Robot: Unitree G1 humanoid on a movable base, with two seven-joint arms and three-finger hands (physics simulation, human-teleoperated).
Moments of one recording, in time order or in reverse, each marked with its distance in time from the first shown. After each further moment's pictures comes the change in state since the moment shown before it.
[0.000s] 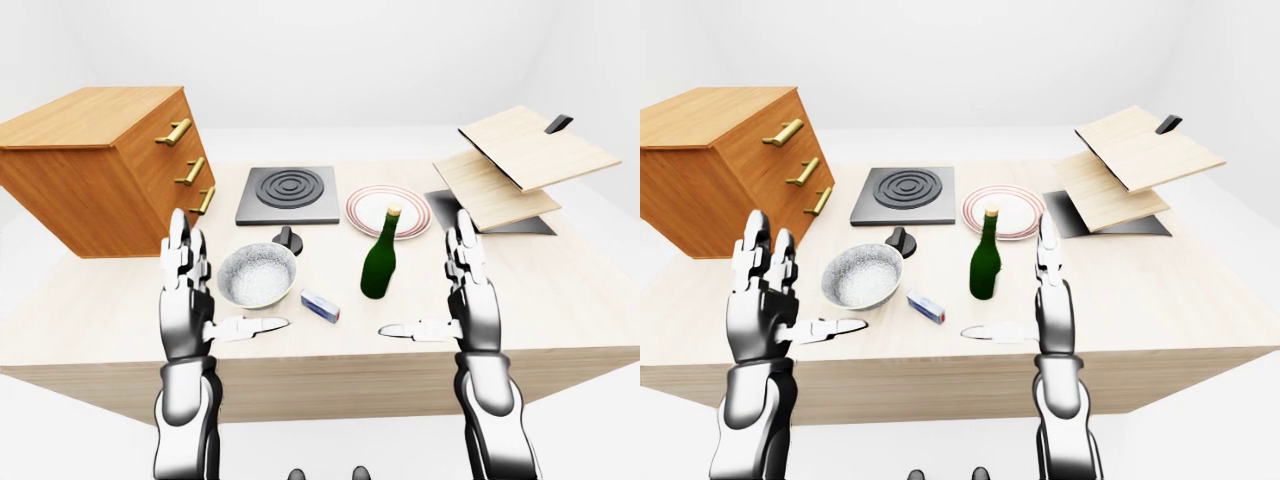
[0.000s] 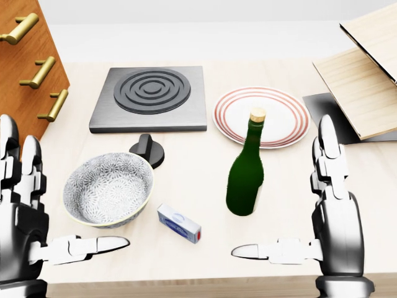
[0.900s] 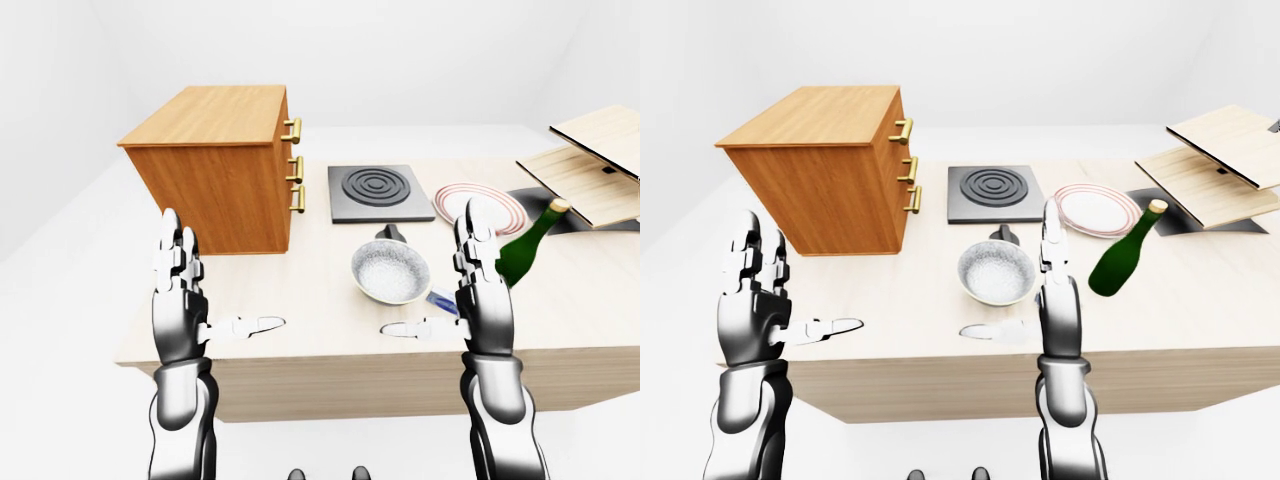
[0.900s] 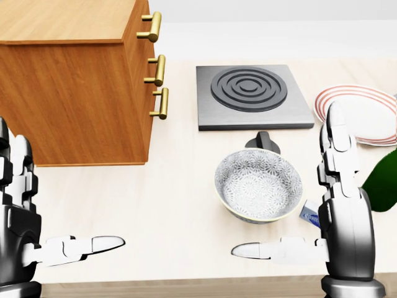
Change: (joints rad) left arm 0.014 0.003 0.012 -0.035 0.024 0.000 0.017; right arm 0.014 0.006 0.010 -0.114 -0.049 0.000 0.004
